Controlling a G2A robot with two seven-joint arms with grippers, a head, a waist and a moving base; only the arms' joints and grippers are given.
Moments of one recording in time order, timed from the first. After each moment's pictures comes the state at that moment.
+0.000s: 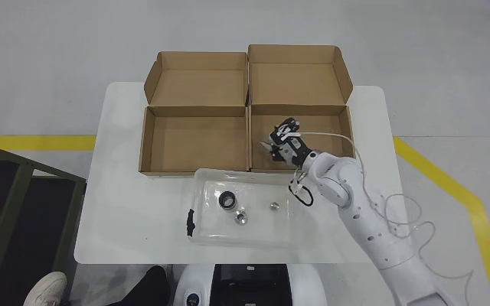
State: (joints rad) left arm -0.42 -0.34 -0.17 -1.17 3.07 0.50 0.07; right arm -0.97 -1.23 1.04 -1.46 -1.16 -0.35 0.36
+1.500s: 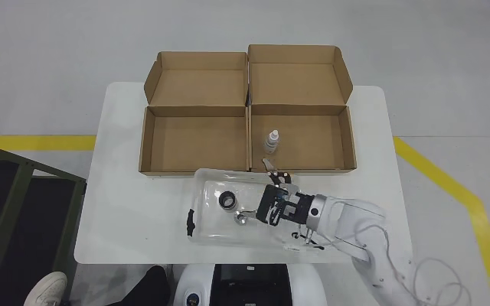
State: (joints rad) left arm -0.42 -0.34 -0.17 -1.17 3.07 0.50 0.07; right arm -1.35 -1.15 1.14 -2.06 -1.42 -0.70 0.36
